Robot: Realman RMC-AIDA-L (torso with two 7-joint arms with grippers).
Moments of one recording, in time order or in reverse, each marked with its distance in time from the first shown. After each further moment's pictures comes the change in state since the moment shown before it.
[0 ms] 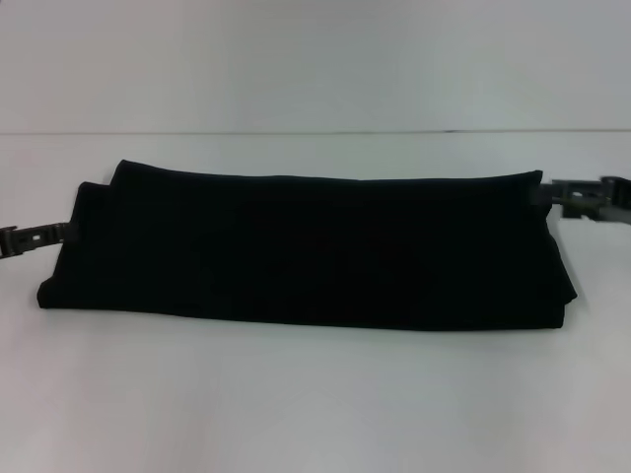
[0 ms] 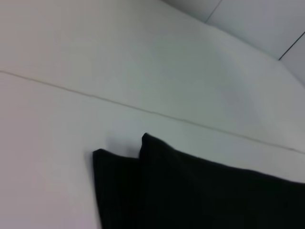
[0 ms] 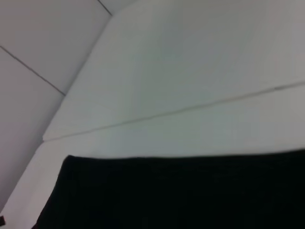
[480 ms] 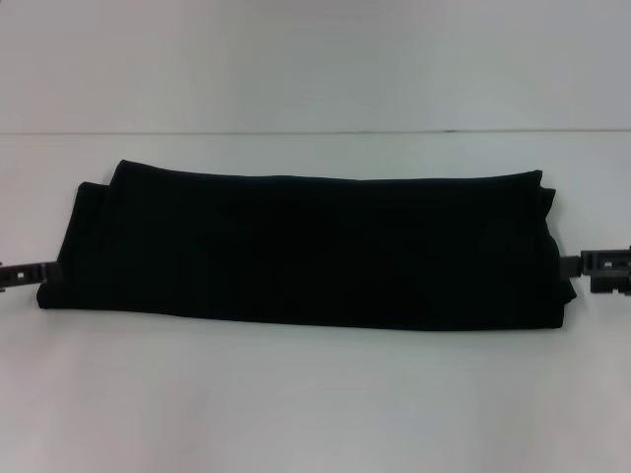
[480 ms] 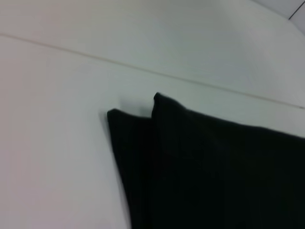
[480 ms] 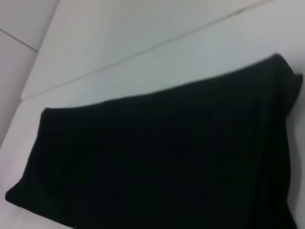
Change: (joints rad) left arm 0.023 0.025 0.016 0.022 0.090 0.057 0.000; right arm -0.064 -0.035 -0.028 0.005 -0.093 -0.098 0.089
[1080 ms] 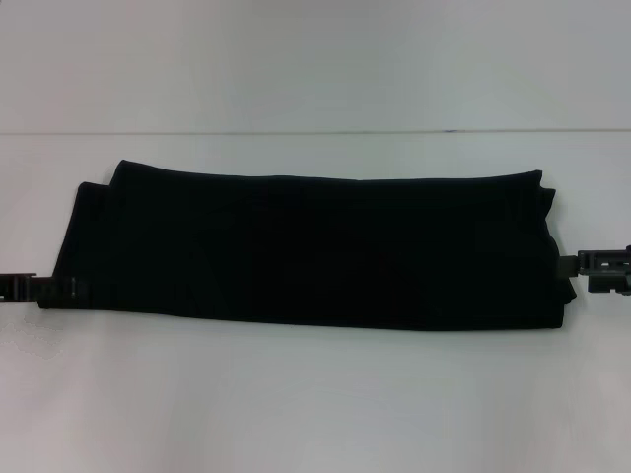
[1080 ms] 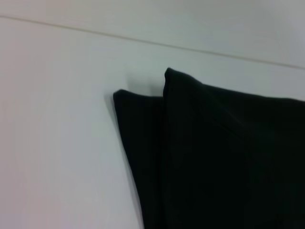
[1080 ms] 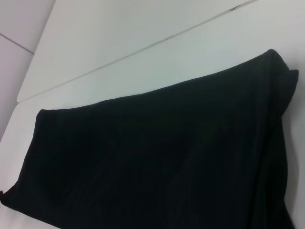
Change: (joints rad) left arm -0.055 -0.027 0.073 -0.036 0.095 -0.130 -0.018; right arm -0.003 0.011 0.009 0.000 -0.002 0.017 -0.008
